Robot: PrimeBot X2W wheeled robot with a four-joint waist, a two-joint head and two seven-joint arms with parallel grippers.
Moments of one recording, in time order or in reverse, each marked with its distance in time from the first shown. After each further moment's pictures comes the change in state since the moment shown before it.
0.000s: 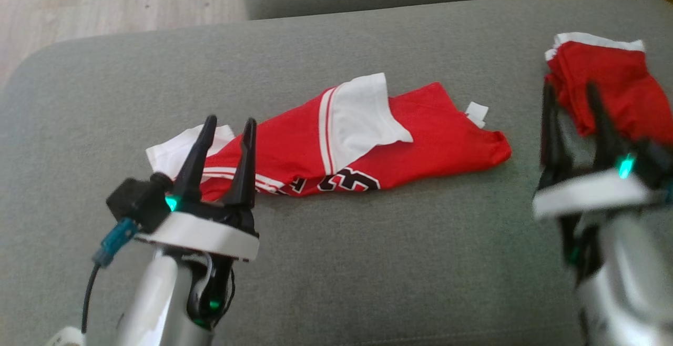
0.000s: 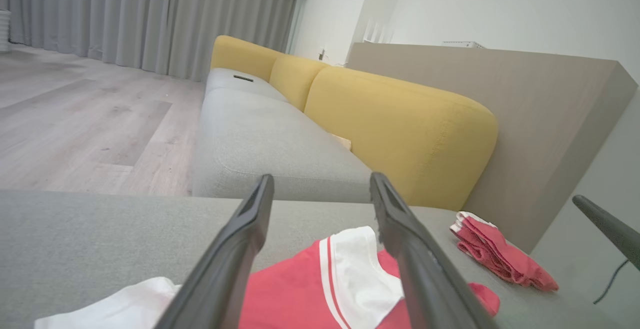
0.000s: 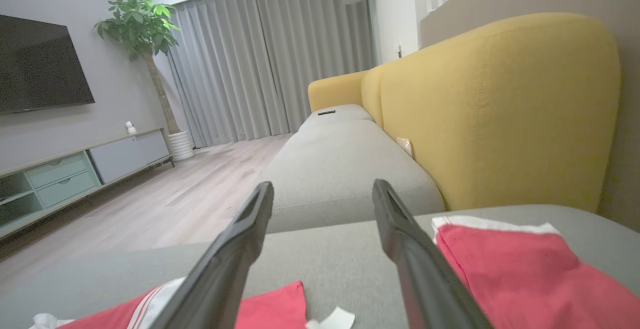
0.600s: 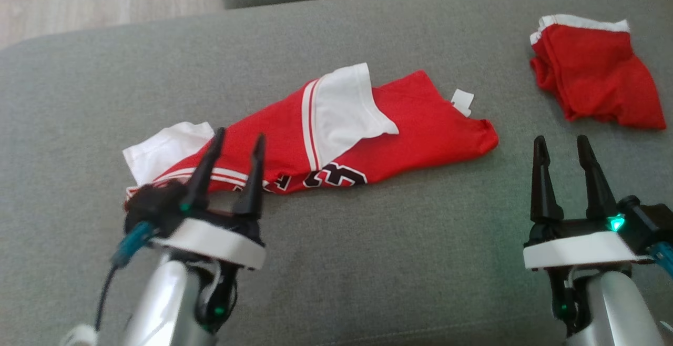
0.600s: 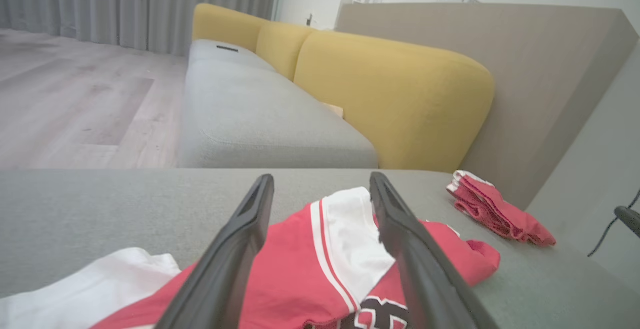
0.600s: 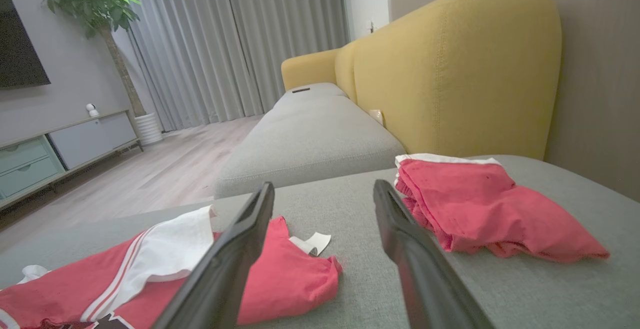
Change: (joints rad) left arm 0.016 0.001 -0.013 0.044 0.065 -0.012 0.000; right arm 0.268 0.146 -0.110 -0.212 -0.150 0.000 0.000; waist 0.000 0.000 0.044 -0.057
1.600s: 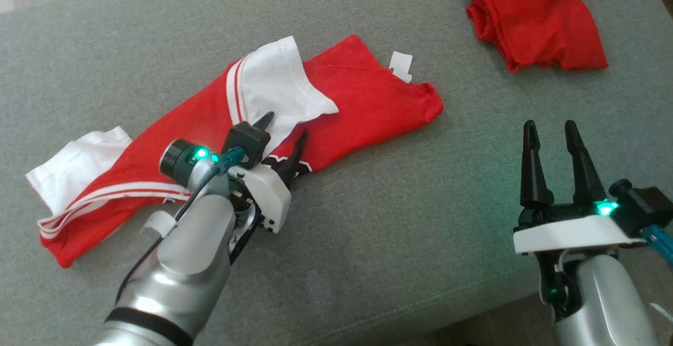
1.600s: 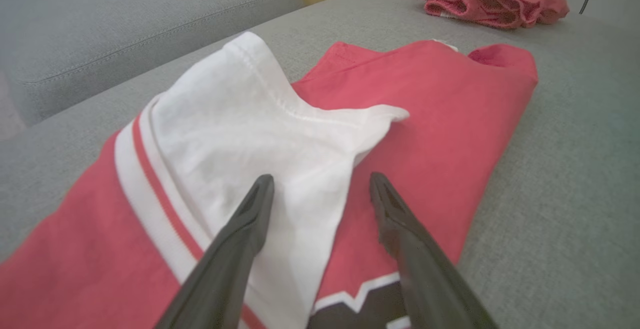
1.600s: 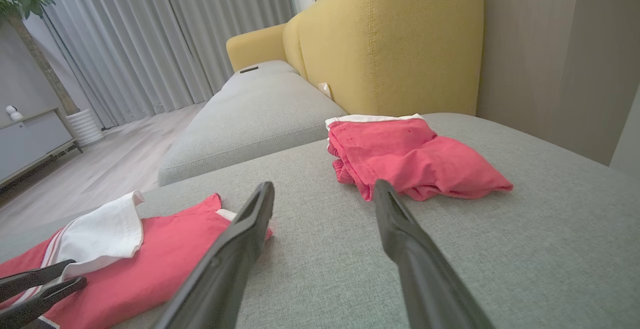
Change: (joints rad) left arm -0.438 0.032 -0.346 0.614 0.120 0.046 0.036; right arm -0.062 0.002 0.038 0.044 0.072 0.000 0.000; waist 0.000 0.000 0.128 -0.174
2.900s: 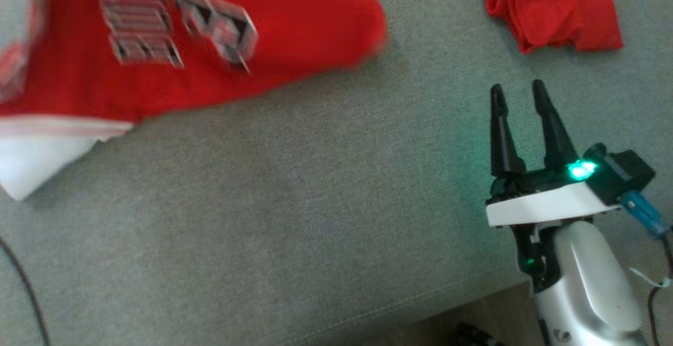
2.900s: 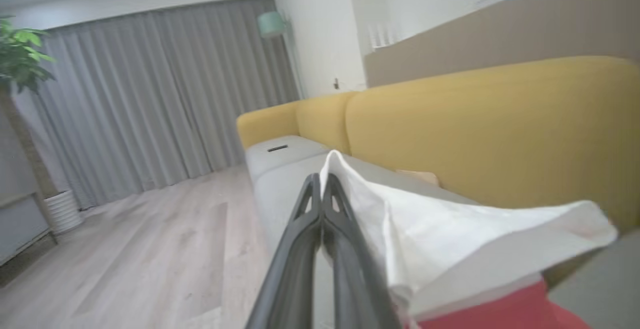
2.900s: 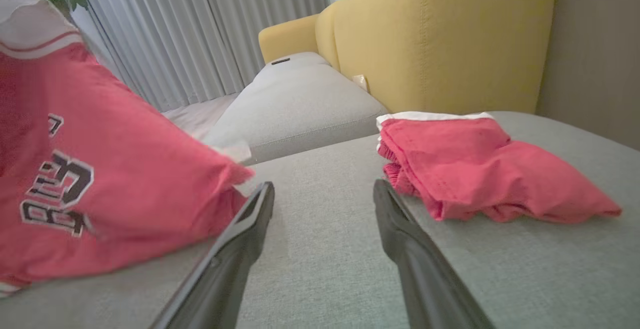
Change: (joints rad) left arm -0.659 0.357 0.212 -0.020 -0.079 -0.001 -0.021; right arm -0.108 0.000 0.106 -0.004 0.027 0.000 0.000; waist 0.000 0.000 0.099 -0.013
